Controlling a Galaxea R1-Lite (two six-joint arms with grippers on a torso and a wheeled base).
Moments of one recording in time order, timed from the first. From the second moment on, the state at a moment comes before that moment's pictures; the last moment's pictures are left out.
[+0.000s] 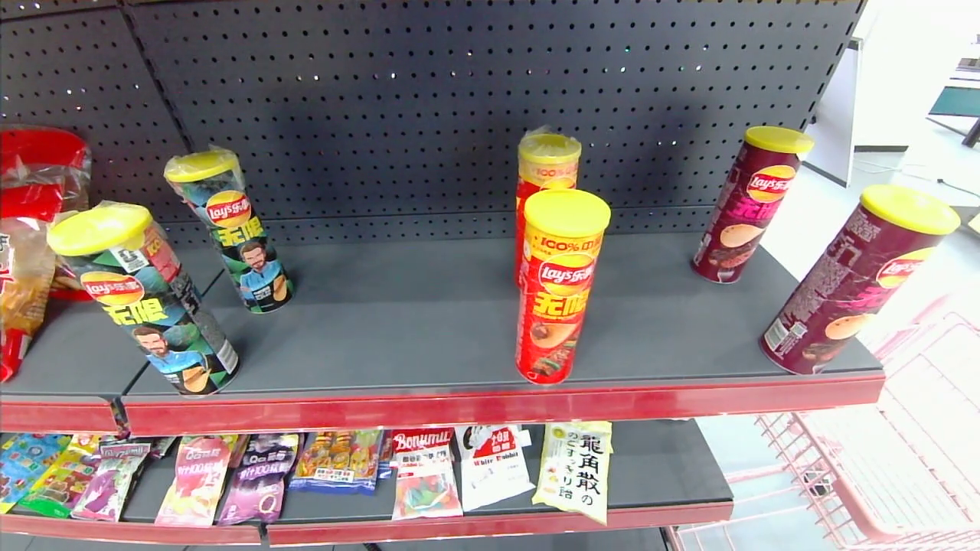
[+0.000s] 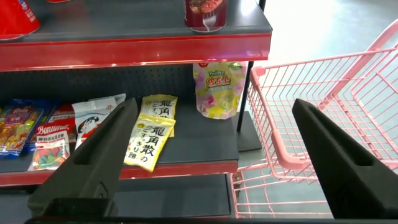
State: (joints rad) left arm 0.00 0.00 0.00 0.00 -0.02 0.00; right arm 0.00 0.00 0.00 0.00 -0.02 0.00
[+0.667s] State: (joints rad) left arm 0.00 0.00 0.00 0.00 -0.02 0.00; right arm 0.00 0.00 0.00 0.00 -0.02 0.00
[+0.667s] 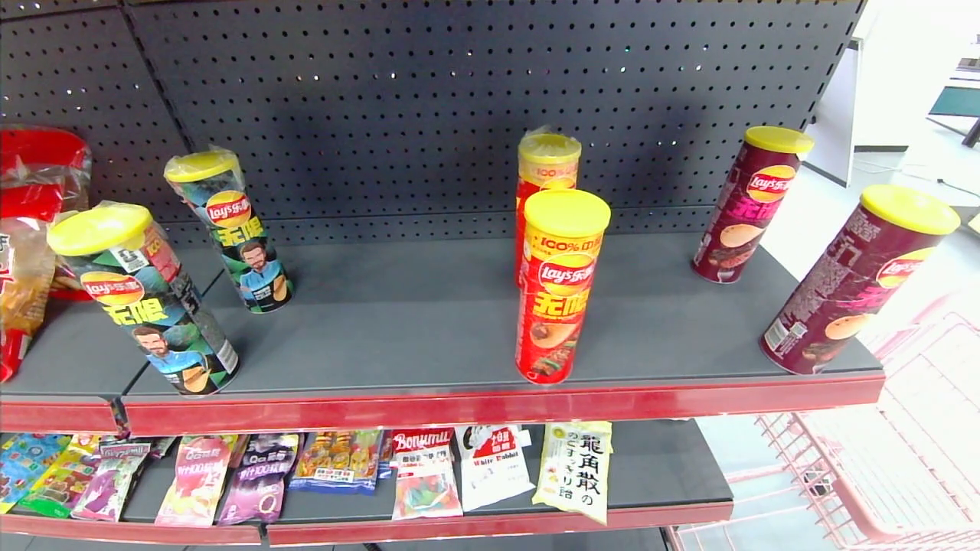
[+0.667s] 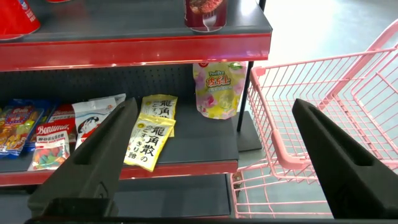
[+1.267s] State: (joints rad) left arm 0.00 0.00 0.00 0.00 -0.02 0.02; right arm 0.00 0.00 0.00 0.00 -0.02 0.00
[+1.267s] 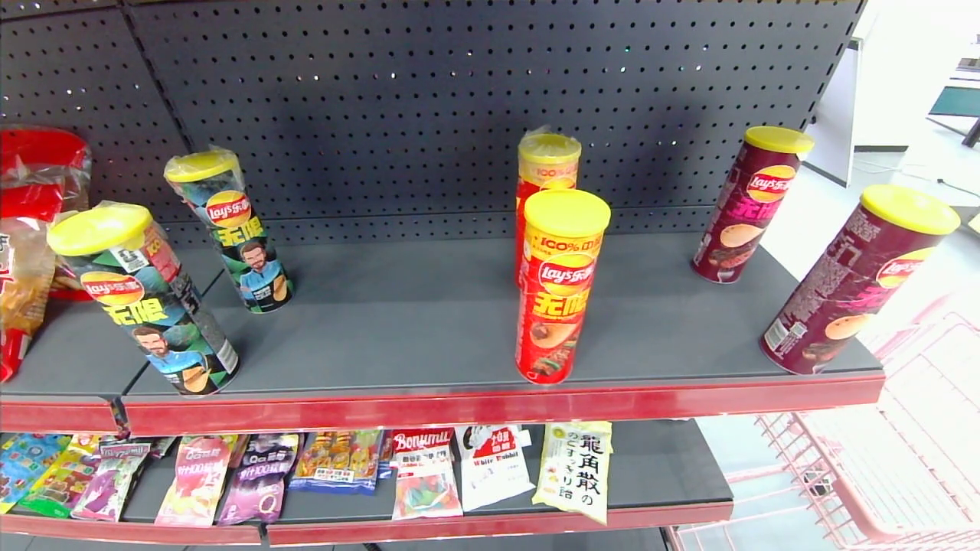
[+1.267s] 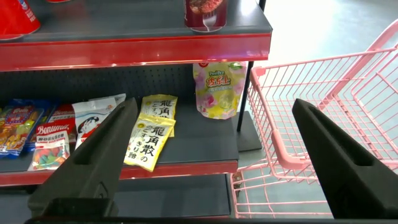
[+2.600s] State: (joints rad) left arm 0.00 0.00 0.00 0.00 -0.02 0.01; right arm 0.00 0.00 0.00 0.00 -0.02 0.00
